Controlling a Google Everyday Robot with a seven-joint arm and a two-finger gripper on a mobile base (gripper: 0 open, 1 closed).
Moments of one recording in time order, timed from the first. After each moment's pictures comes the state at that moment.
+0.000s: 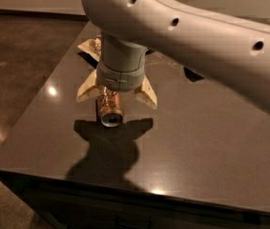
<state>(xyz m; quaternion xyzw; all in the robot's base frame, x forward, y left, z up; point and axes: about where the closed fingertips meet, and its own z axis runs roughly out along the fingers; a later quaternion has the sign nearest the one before) 0.500 0.035 0.871 -0.99 0.01 -0.10 0.07</state>
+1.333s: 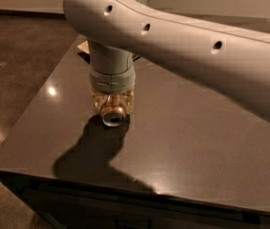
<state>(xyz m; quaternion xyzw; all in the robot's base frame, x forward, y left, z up) 0.506 0.046 0.853 -1.00 -0.02 -0.08 0.03</state>
